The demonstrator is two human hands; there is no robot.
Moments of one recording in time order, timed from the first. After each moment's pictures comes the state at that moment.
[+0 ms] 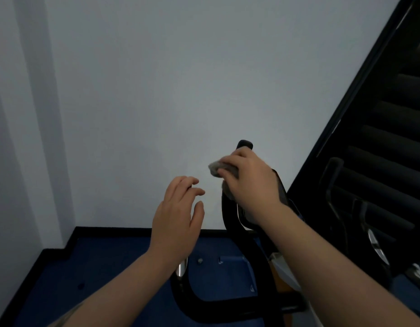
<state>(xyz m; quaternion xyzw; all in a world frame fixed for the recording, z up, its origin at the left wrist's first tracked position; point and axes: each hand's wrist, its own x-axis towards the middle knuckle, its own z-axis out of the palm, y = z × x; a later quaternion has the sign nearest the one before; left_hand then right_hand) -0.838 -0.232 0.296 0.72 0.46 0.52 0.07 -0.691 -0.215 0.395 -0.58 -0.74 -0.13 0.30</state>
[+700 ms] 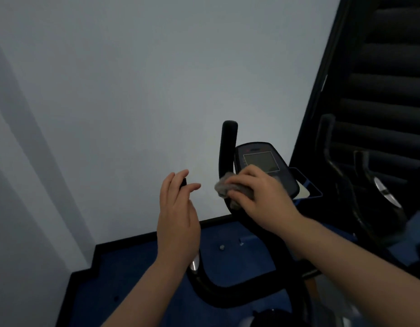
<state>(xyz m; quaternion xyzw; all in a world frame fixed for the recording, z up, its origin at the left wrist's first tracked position) -0.840 -0.232 0.286 0.73 0.44 0.52 0.08 -0.661 -0.258 0.346 -0.58 -0.75 -0.02 0.33</state>
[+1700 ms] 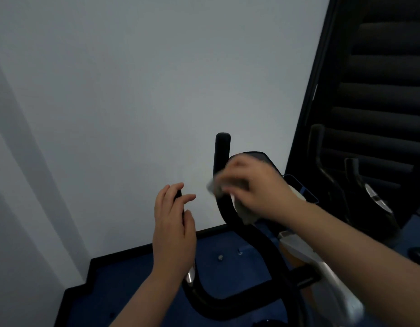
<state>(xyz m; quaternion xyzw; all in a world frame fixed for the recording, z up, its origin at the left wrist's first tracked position) -0.841 -0.234 0.292 0.73 0.44 0.52 0.09 -0.652 -0.247 0.386 -0.51 -0.80 -0.04 0.32</state>
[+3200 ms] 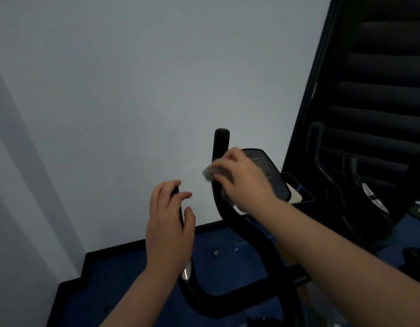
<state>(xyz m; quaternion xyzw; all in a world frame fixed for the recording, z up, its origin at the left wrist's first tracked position) -0.845 -0.236 0.295 0.74 0.45 0.50 0.06 -0.677 -0.231 0.375 -0.59 -0.74 -0.04 0.33</state>
